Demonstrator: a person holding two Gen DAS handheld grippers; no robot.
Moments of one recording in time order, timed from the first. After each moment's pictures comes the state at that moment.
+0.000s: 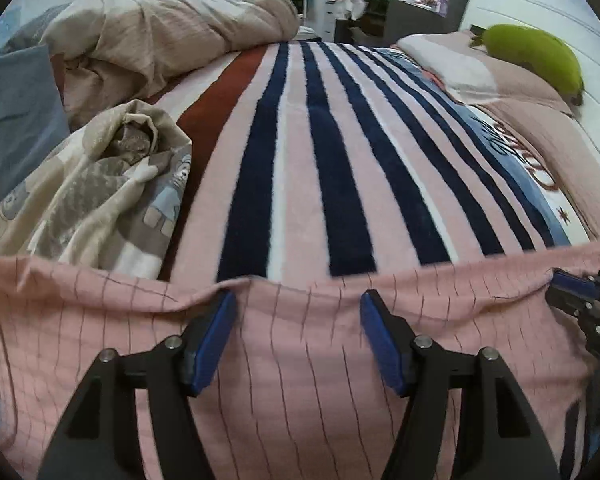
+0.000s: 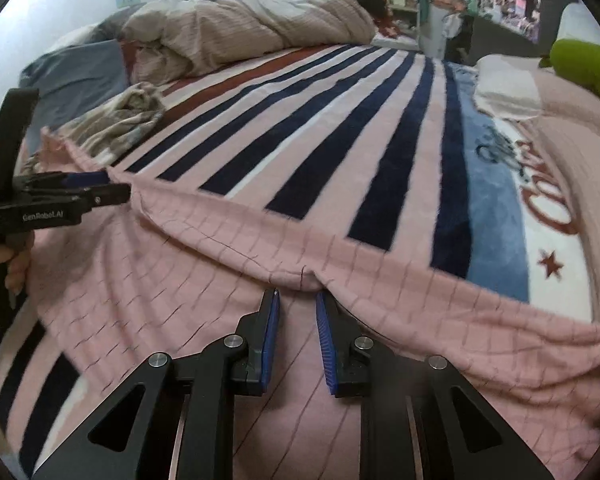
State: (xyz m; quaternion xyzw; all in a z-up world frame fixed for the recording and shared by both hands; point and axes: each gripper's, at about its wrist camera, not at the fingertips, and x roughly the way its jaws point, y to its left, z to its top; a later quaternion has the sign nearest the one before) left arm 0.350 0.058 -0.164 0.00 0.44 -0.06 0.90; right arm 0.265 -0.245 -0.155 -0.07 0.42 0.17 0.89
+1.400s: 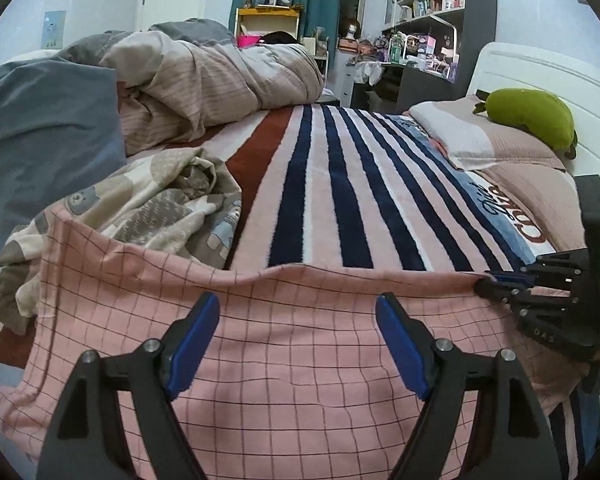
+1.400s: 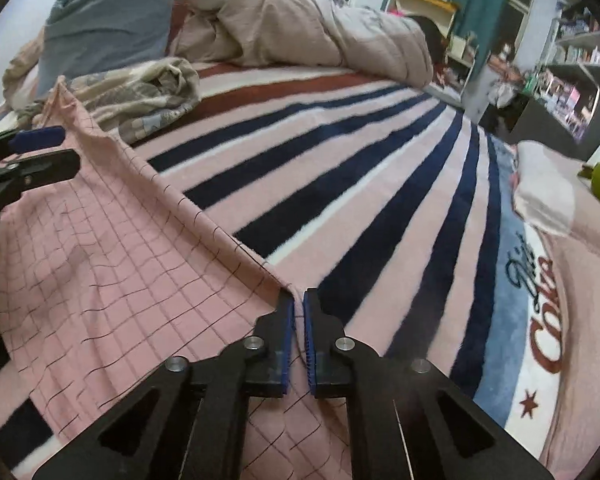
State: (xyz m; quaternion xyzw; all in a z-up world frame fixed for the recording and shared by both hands) left arm 0.293 0.082 -0.137 -0.04 0.33 -0.03 0.94; right arm 0.311 -0.165 -0.150 -0.22 0.40 0.22 0.86
